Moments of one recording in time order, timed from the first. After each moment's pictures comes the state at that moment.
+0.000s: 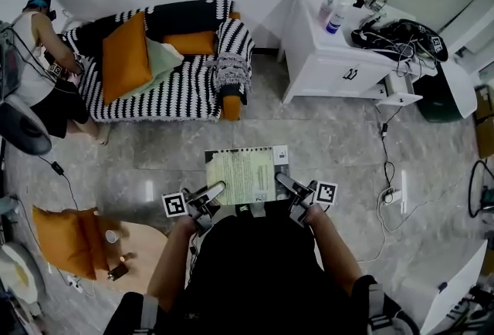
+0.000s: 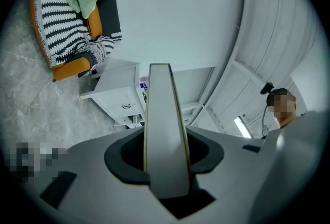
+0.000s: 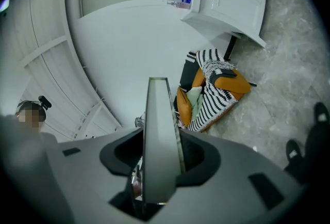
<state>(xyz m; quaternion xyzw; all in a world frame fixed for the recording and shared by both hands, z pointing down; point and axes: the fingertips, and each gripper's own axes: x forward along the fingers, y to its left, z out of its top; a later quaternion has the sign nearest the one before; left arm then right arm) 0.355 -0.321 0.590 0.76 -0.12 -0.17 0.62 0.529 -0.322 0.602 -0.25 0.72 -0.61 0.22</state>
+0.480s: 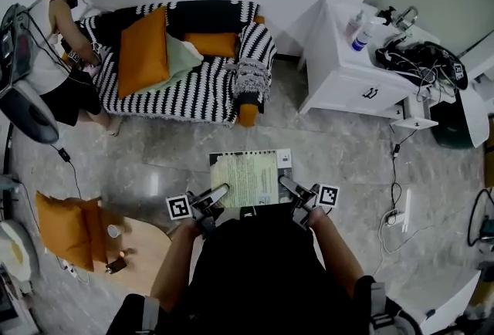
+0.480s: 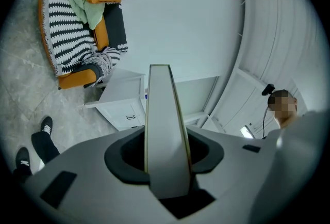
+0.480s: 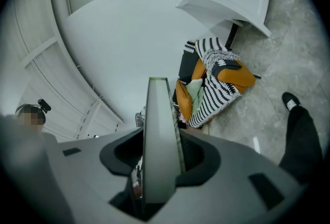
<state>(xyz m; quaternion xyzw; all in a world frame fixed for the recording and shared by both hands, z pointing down) 0.335 -0.362 0.599 0.74 -0.17 -0.20 0.62 0.508 -0.380 0.618 -0.21 0.71 -0.64 0.19</state>
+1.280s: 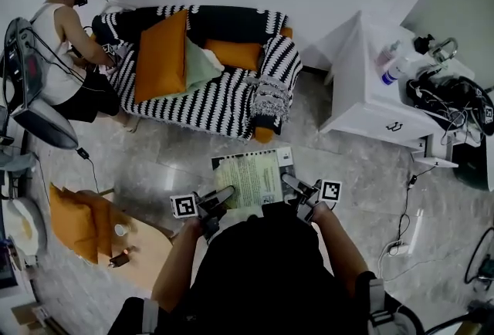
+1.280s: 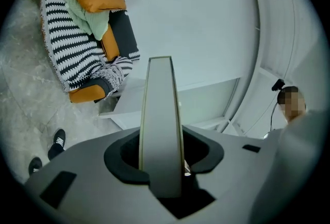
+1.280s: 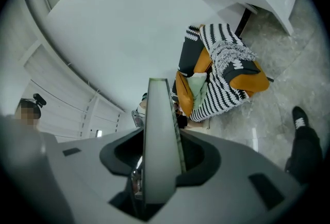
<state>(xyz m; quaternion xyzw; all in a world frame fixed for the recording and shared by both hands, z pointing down) 0.343 -0.478 0.615 0.70 -0.27 -0.16 0.64 0.502 -0.535 0.636 -0.14 0.73 -0.66 0.13</state>
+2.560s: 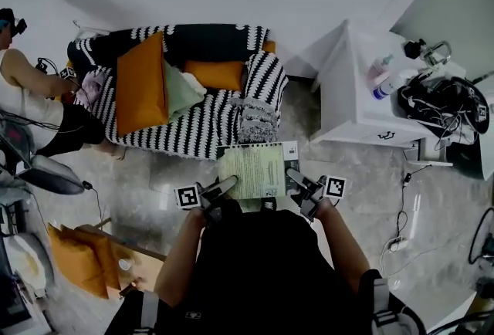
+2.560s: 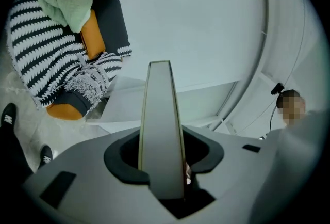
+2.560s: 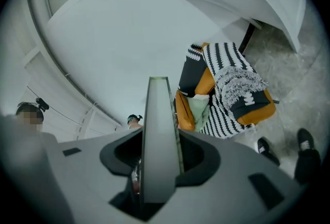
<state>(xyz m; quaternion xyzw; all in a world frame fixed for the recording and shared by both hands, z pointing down) 0.356 -0.648 0.620 0.72 -0.20 -0.15 0.64 0.525 -0.671 0.633 -0.20 0.71 -0.65 0.17</state>
